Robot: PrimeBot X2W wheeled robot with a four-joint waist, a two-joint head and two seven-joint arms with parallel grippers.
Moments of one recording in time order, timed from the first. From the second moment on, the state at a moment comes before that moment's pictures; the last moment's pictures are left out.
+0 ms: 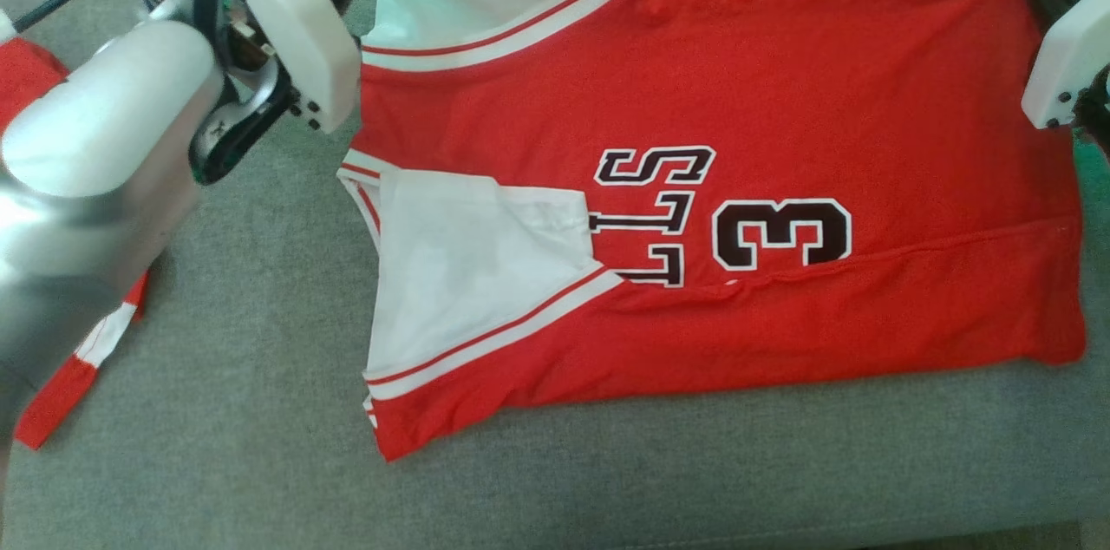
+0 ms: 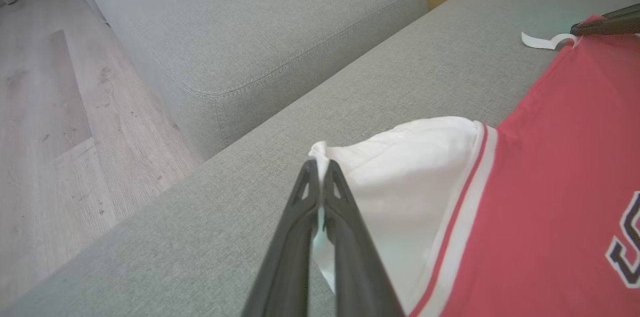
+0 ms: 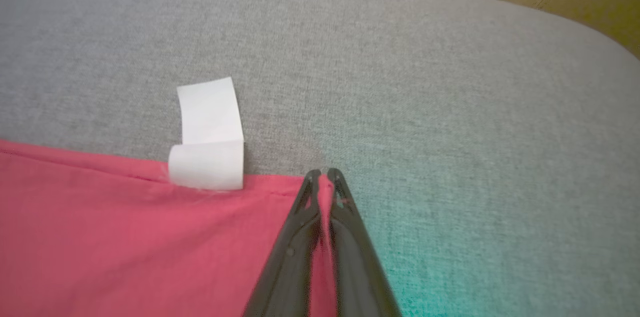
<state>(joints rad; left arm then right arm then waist) -1.25 0.50 -1.20 0.51 -0.88 -0.10 0.09 -1.00 -0.56 0.68 0.89 0.71 0.12 0.19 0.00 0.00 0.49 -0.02</state>
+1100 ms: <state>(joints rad) -1.20 0.53 -1.21 0.56 -0.90 -0.12 -0.05 -0.97 -0.65 0.90 0.80 1.01 0.12 -0.03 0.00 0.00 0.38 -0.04</state>
